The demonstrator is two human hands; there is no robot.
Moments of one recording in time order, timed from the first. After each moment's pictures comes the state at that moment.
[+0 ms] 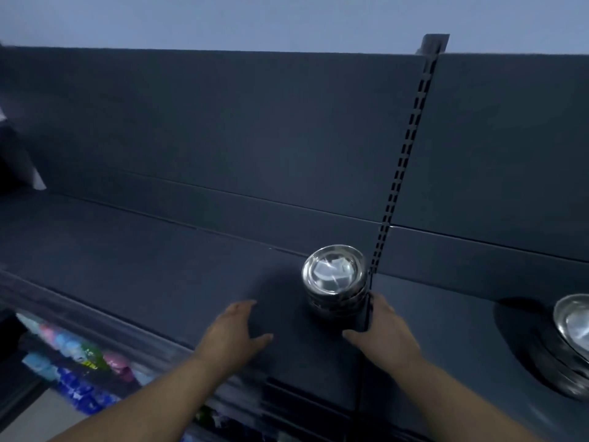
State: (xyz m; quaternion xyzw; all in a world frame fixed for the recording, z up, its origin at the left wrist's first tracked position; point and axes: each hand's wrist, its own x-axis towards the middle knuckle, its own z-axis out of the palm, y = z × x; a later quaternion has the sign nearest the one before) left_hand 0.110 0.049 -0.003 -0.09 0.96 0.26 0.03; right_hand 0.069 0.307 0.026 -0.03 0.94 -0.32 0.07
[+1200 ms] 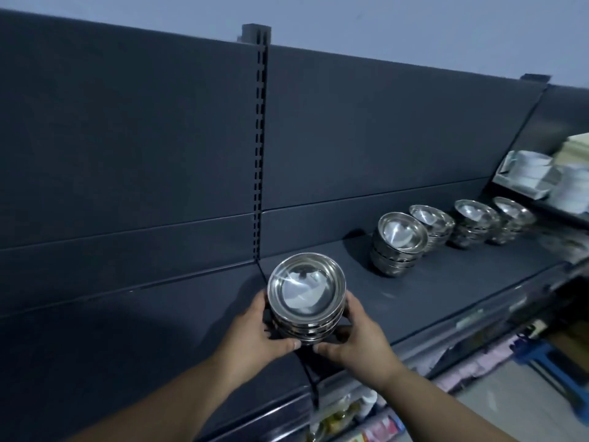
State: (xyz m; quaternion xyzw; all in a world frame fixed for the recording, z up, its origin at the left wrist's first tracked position) left_hand 0.047 0.135 -0.003 0.26 0.77 0.54 0.22; right_hand 0.163 0.313 0.010 0.19 0.85 -0.49 -0.10
